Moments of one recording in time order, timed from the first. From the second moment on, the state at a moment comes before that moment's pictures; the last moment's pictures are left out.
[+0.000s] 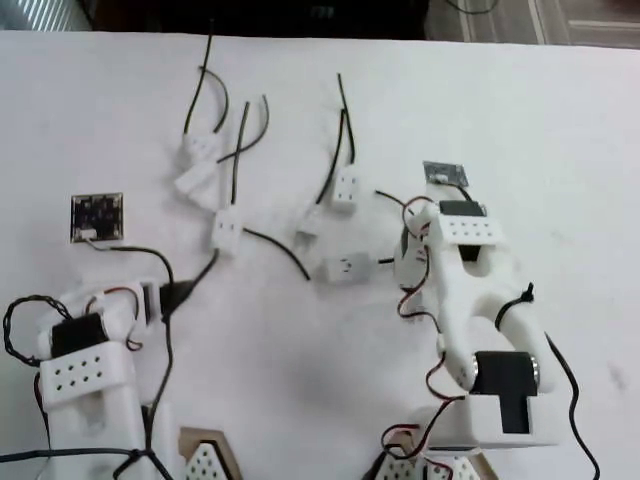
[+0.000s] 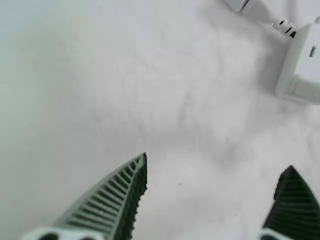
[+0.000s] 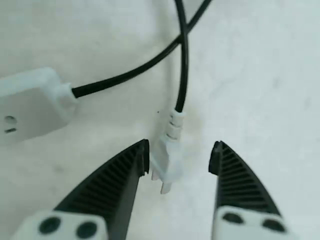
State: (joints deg) left arm -24.7 -55.8 71.5 53.4 -12.7; right arm -2.1 -1.5 32.5 66.9 -3.0
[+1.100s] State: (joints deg) left arm -24.7 -55.8 71.5 53.4 -12.7; right arm -3.2 9.1 24.7 72.7 -3.0
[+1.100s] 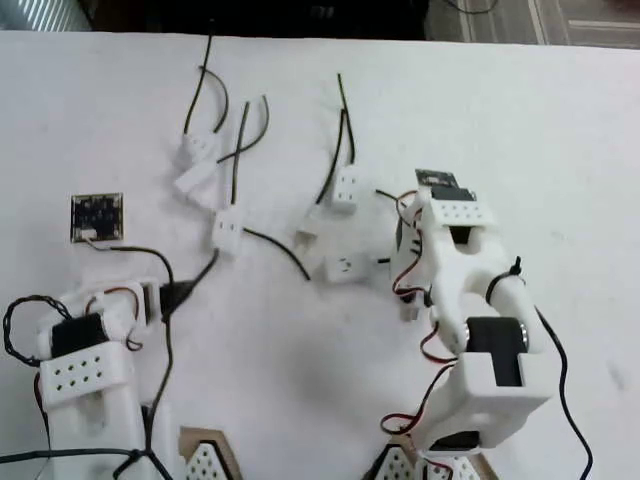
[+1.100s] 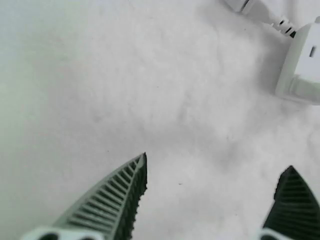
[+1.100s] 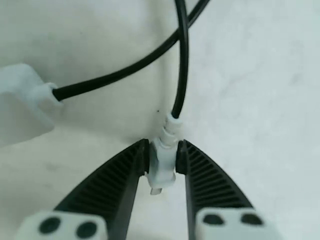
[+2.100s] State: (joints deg) left arm -24.7 -55.8 71.5 53.4 -12.7; right arm -12.0 -34.7 33.2 77.4 10.1
